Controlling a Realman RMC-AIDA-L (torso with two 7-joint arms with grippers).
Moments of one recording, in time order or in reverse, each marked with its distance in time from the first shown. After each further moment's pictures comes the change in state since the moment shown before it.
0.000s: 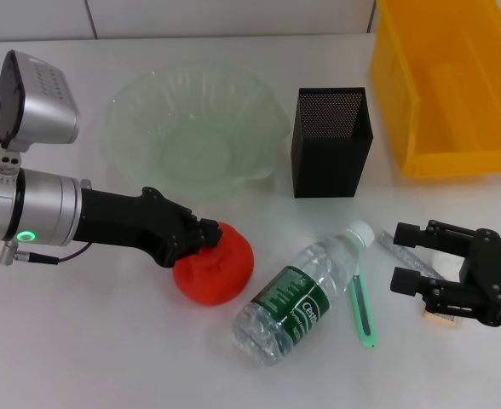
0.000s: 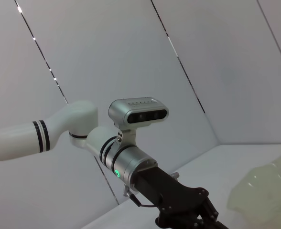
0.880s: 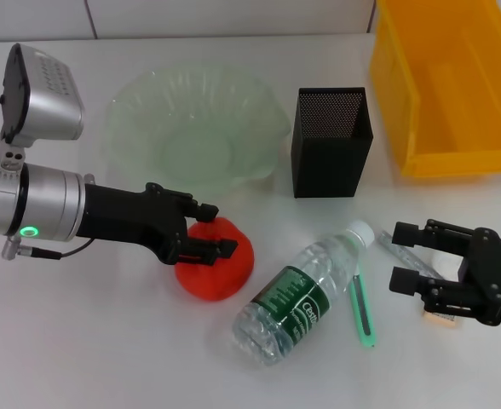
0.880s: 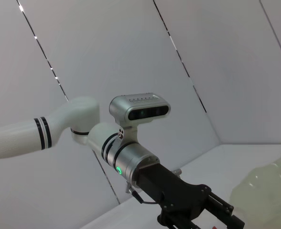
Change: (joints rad) left arm -0.008 -0.003 0.003 0.012 0.005 0.003 0.001; right arm 0.004 0.000 -0.003 -0.001 0.000 0.000 -0.001
